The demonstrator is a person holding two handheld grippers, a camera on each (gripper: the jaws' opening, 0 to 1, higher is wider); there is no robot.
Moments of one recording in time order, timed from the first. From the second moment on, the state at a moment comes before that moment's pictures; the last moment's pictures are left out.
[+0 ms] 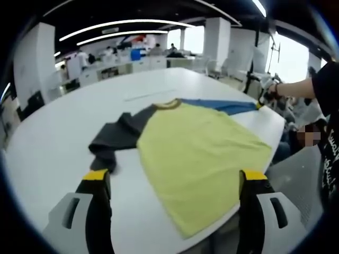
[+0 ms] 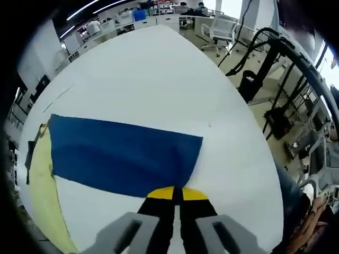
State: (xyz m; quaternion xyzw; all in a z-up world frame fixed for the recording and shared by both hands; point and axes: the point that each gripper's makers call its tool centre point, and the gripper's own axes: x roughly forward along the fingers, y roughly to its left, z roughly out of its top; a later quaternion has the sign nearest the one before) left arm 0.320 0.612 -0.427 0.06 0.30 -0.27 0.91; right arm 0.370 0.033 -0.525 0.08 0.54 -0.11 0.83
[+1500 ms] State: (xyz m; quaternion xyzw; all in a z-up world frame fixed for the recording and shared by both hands) left arm 0.318 0.610 -0.421 0.05 0.29 -0.27 0.92; right arm 0.426 0.068 -0.478 0.05 0.49 -0.03 0.87
